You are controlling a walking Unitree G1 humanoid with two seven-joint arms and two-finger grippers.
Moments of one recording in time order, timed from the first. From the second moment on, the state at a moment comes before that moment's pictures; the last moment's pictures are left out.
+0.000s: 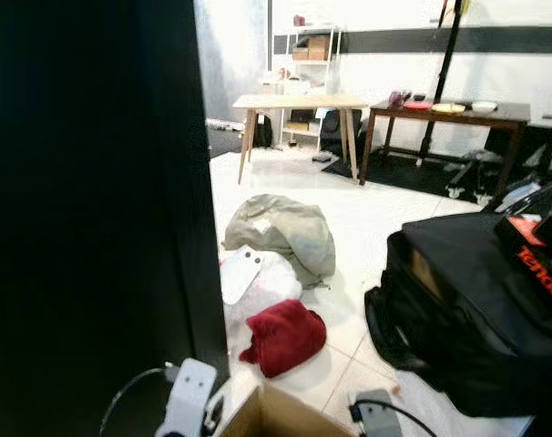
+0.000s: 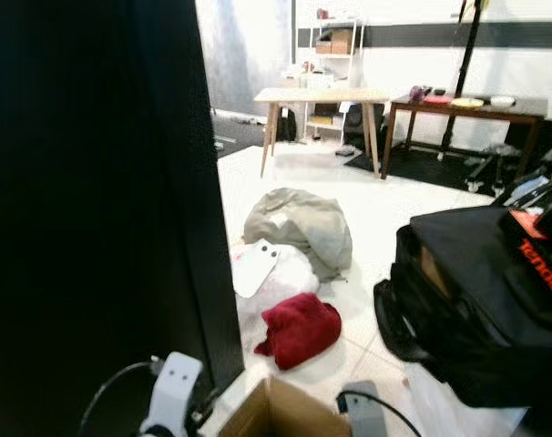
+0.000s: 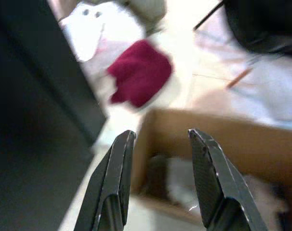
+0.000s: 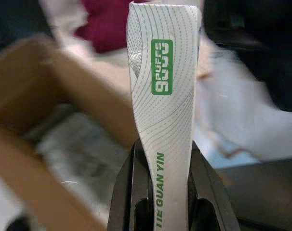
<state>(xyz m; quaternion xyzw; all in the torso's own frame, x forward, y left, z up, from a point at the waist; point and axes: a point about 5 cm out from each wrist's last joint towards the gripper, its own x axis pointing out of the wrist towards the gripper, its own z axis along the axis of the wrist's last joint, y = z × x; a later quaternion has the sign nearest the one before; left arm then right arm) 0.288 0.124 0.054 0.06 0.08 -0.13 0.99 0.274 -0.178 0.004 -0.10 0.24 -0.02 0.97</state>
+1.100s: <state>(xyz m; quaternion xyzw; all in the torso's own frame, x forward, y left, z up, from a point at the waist) 0.289 0.133 0.054 0.09 0.08 -0.16 0.98 0.284 -0.173 0.005 -0.13 0.27 0.04 0.95</state>
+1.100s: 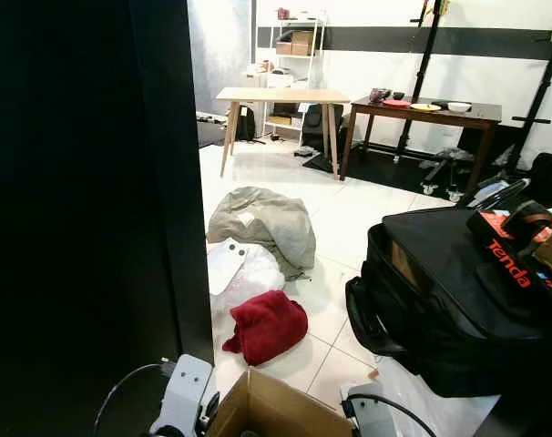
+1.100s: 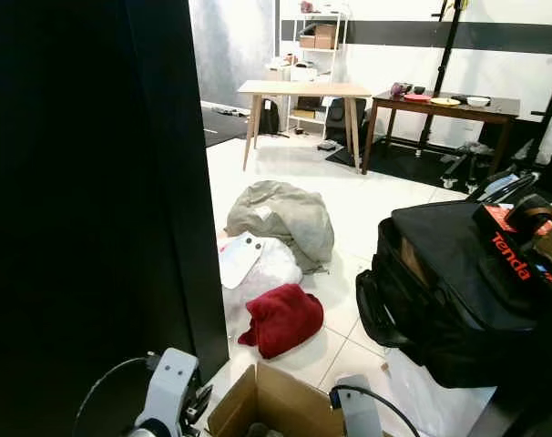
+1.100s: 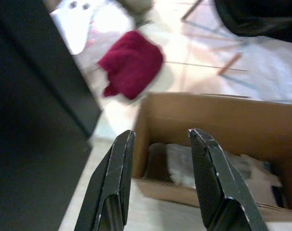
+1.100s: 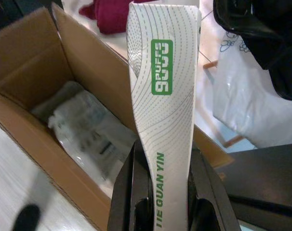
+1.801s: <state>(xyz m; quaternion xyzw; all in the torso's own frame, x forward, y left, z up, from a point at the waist) 0.286 0.126 0.072 0.18 0.01 -0.27 0.95 0.325 -0.156 0.035 -0.21 0.26 0.20 0.92</state>
